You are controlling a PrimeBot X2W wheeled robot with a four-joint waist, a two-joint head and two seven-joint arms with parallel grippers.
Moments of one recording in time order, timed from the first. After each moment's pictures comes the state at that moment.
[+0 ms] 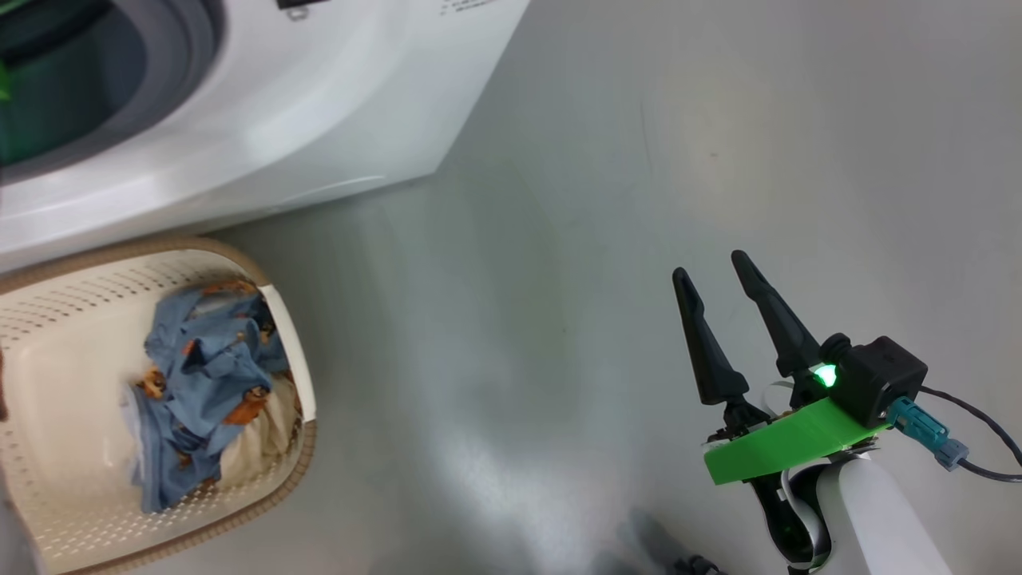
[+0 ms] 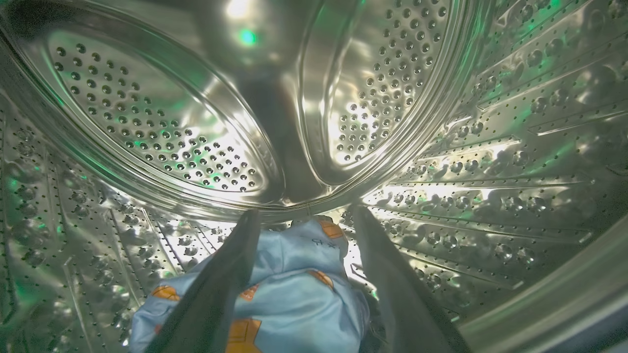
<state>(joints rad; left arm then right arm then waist) -1.14 0.29 0.01 0.74 -0.13 -0.02 -0.26 -0.27 -0.04 0.14 0.11 0.28 0.13 -0.25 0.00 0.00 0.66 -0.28</state>
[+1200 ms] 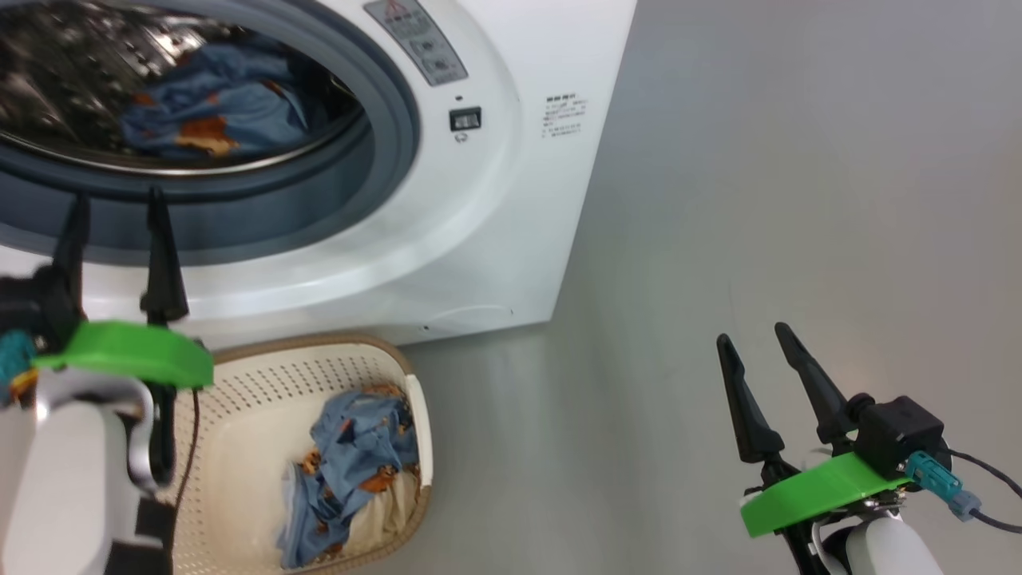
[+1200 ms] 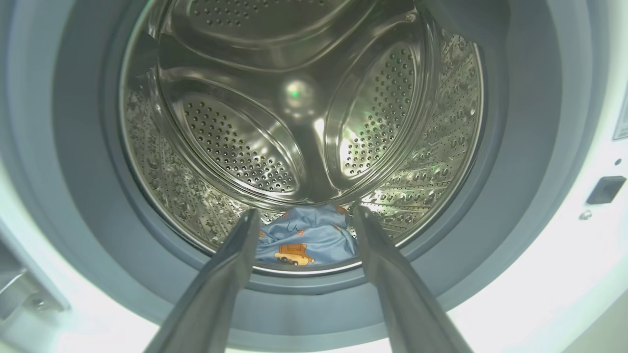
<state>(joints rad) -0.56 0.13 0.06 0.44 -0.16 -0.05 -0.26 -0.16 -0.05 0.05 0.16 0.21 0.13 -0.25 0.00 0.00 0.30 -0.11</state>
